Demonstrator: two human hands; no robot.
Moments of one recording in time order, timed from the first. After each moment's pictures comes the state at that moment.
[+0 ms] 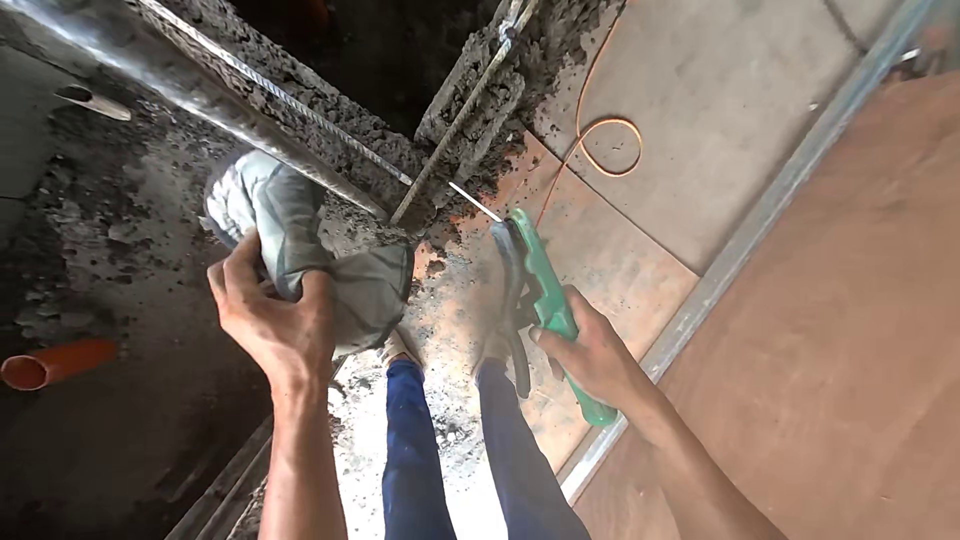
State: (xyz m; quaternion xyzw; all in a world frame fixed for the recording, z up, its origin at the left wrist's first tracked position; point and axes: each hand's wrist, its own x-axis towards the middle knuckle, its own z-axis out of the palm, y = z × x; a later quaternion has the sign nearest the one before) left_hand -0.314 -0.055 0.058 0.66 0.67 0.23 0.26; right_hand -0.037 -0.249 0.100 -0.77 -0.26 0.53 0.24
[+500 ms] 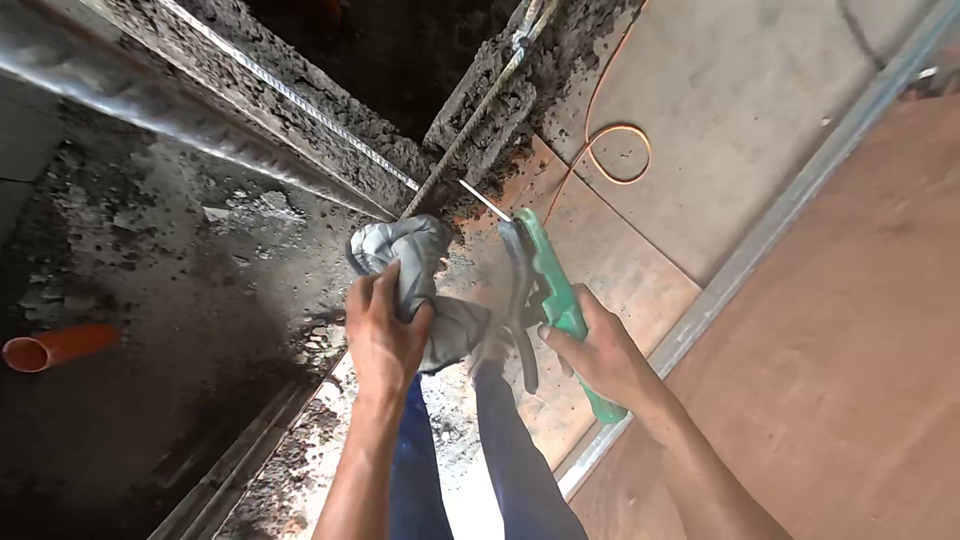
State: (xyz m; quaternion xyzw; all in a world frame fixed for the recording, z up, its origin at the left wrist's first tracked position) left_hand -0.262 -0.116 0.039 0.74 0.58 0.15 0.31; right_hand -0.016 -0.239 0.100 -0.78 -0.30 0.51 0.20
